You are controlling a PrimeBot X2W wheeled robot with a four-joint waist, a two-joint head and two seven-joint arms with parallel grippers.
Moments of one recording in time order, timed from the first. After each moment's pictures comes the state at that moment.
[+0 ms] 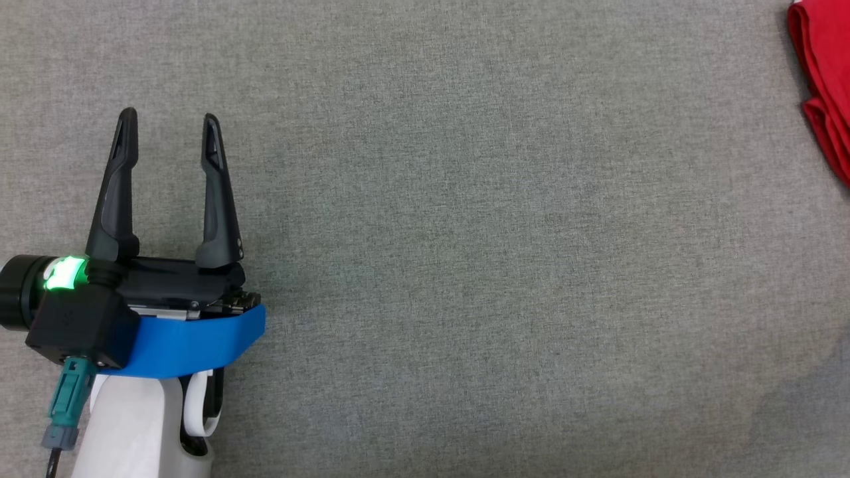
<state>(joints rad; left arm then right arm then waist) -0.29 0.15 -0.11 -0.13 -0.13 -0.01 -0.24 -1.01 -0.66 -0.02 1.00 0.23 0.13 -0.03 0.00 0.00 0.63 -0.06</state>
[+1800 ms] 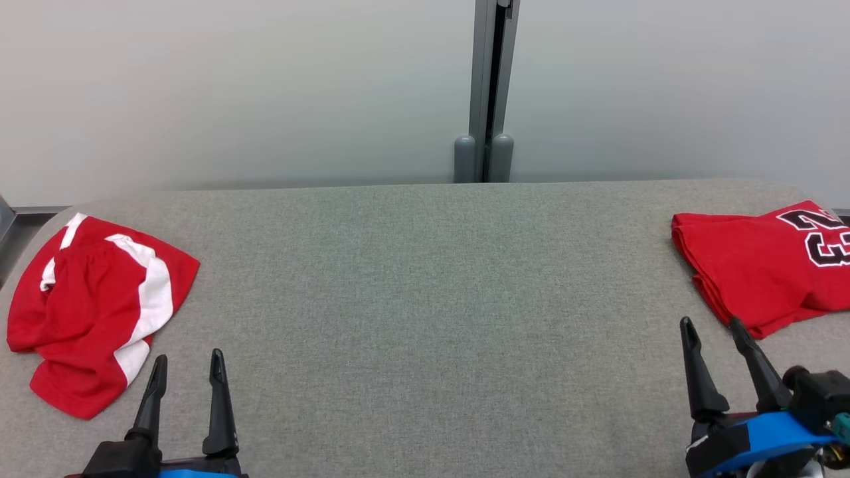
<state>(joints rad) 0.10 0.14 -0.05 0.11 -0.24 -0.01 -0.26 -0.05 -0.15 -0.03 0.23 0.26 0.13 -0.18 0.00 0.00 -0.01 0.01</state>
